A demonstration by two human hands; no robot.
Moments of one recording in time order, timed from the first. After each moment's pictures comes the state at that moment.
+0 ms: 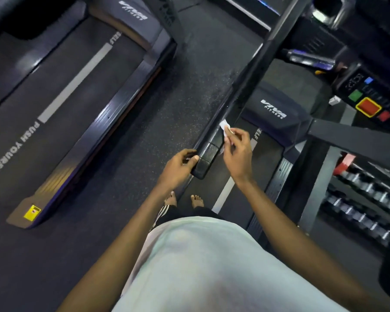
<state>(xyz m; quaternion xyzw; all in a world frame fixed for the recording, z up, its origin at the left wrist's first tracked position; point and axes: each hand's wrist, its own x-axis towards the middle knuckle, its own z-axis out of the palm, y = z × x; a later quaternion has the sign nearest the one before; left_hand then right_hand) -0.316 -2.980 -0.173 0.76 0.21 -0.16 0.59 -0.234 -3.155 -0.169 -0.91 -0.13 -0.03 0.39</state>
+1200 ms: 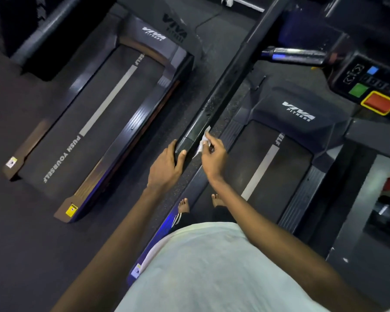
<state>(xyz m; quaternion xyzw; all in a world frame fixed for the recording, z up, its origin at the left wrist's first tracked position) -0.274 -3.059 -0.166 0.93 0.22 -0.08 0.28 -0.199 -3.189 -0.192 -0.79 0.04 0.07 0.60</state>
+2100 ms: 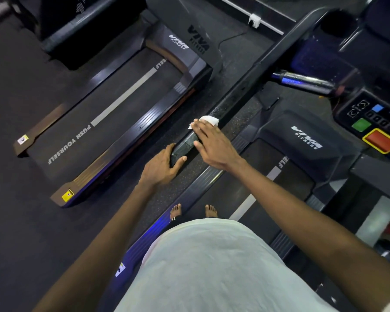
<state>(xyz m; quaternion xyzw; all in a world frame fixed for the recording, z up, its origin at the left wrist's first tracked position) -0.271 -3.061 -0.171 0.95 0.22 -0.07 0.23 -0.108 -3.218 -0.183 -0.84 -0.50 0.08 0.19</state>
